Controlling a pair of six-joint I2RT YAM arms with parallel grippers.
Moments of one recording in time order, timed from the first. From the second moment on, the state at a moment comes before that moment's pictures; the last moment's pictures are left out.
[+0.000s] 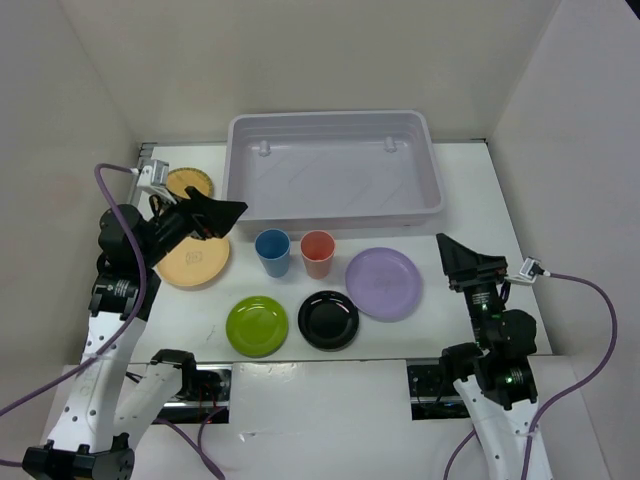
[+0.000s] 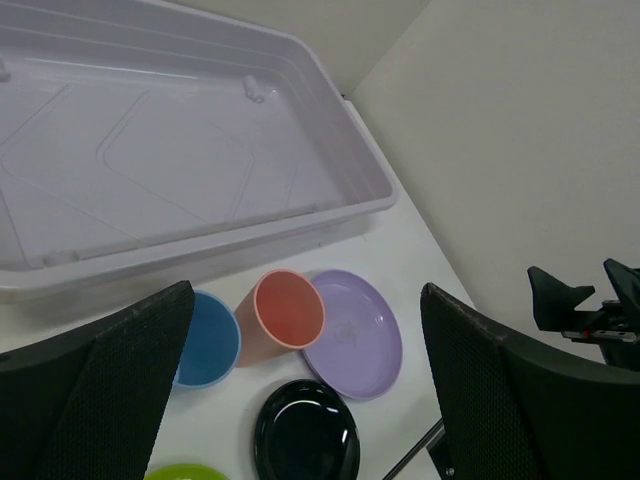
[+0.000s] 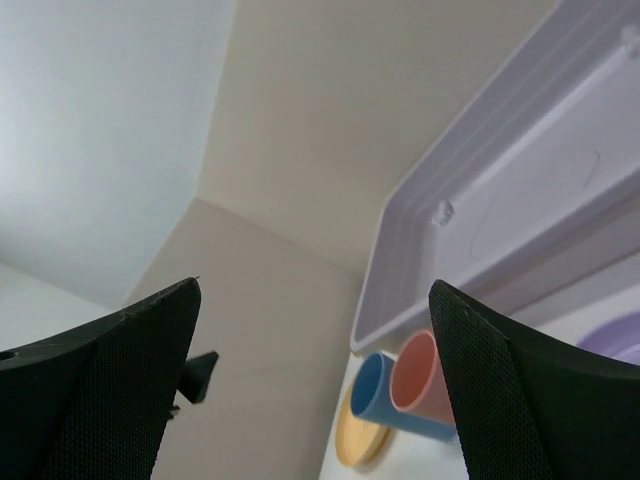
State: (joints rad) left arm -0.08 0.76 0.91 -0.16 0.50 -0.59; right arm 0.20 0.00 0.41 -0.14 0.10 1.14
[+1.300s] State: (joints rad) left arm -0.08 0.82 1.05 -0.71 0.32 -0.37; right arm 0.17 1.11 0.86 -0.48 0.04 0.69
